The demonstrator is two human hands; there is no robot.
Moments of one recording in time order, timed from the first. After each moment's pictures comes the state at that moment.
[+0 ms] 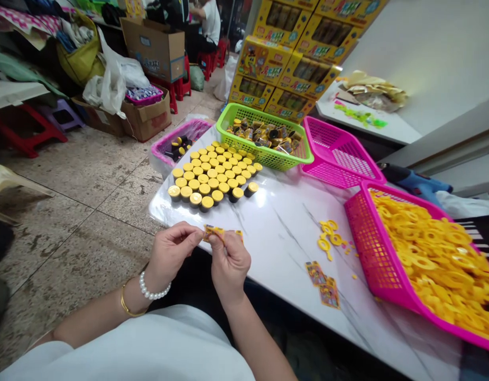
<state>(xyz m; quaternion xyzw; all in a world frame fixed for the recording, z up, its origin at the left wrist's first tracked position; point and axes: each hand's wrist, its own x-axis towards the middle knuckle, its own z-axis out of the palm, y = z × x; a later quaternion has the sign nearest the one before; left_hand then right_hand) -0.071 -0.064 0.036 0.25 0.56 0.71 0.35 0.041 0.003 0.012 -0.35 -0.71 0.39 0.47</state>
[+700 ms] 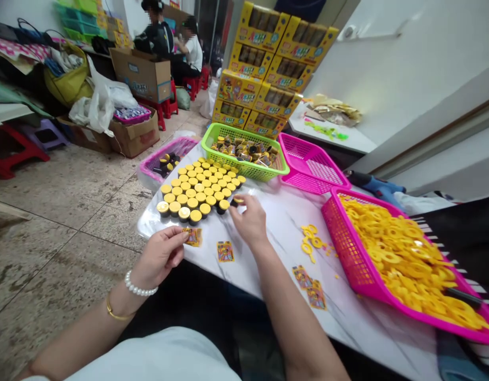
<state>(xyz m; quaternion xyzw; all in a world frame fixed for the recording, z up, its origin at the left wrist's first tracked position) -0.095 -0.045 0.035 0.11 0.48 0.68 0.55 0.039 0.144 0.034 -0.41 -0.80 0.24 0.36</state>
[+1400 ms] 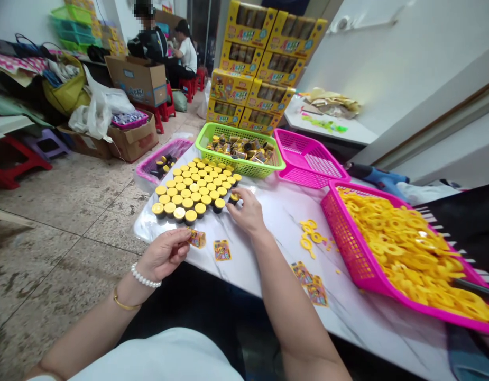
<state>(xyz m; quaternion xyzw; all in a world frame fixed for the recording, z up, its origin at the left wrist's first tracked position) -0.094 -0.026 0.036 0.01 0.41 0.65 0.64 0.046 0.195 0.002 -0.38 -0.81 0.25 0.36</state>
